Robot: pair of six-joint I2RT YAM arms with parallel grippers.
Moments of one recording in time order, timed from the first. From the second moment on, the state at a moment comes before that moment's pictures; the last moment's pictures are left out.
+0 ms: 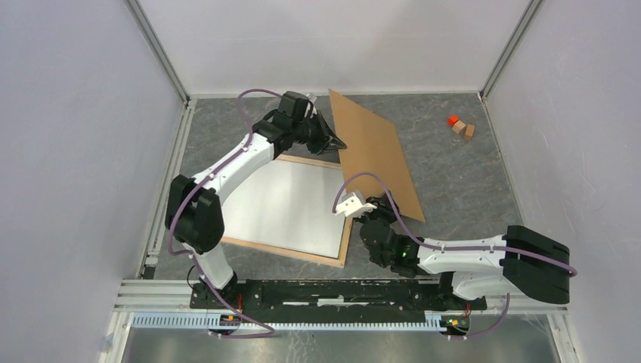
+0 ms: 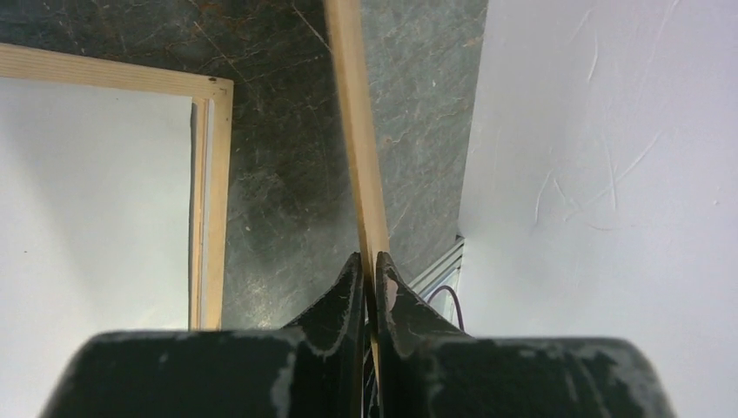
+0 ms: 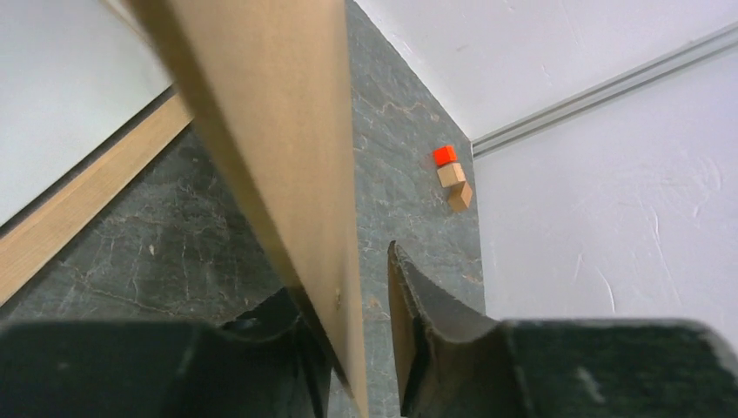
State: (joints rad) left arm -0.53 1.76 1.50 -0.40 0.43 -0.95; right arm 1.22 1.25 0.42 0.51 1.21 -0.57
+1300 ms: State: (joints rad) left arm -0.53 0.95 1.19 -0.40 -0.16 -0.40; right arm 0.65 0.82 0.64 0.16 0.77 -0.01
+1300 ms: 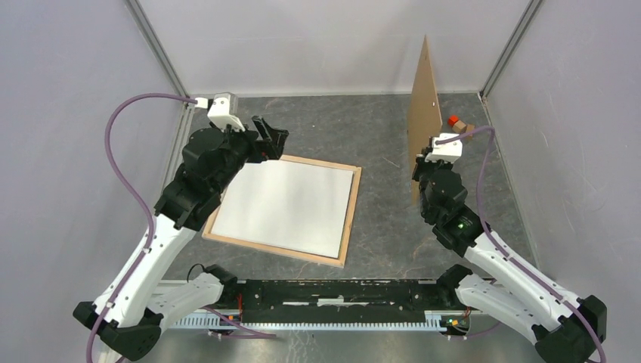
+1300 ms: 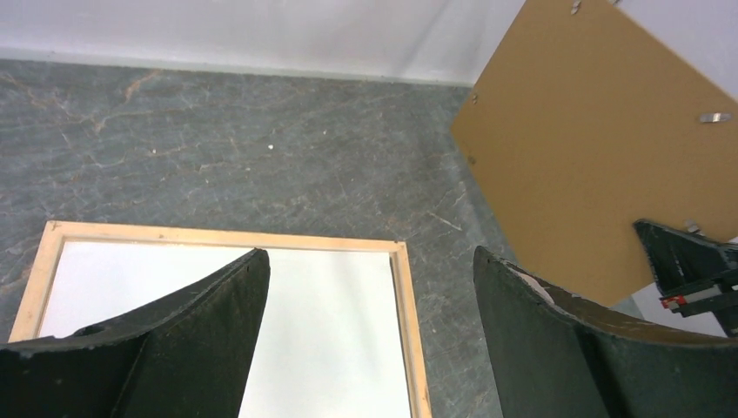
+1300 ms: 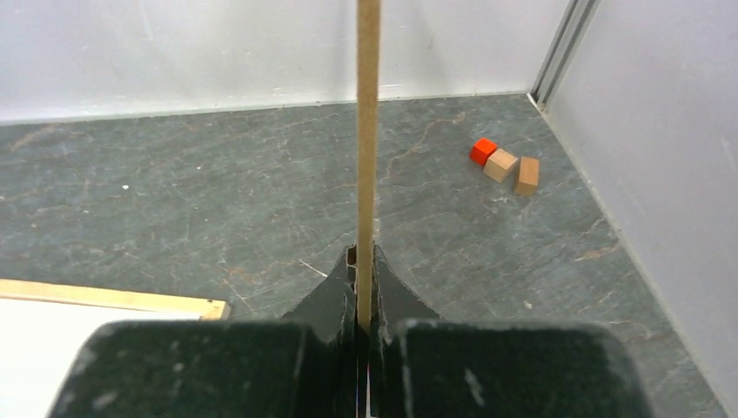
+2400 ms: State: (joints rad) left arm -0.53 0.86 1.14 -0.33 -0.13 -0.40; right arm 0.48 1.19 0.50 0.59 -0.26 1.00
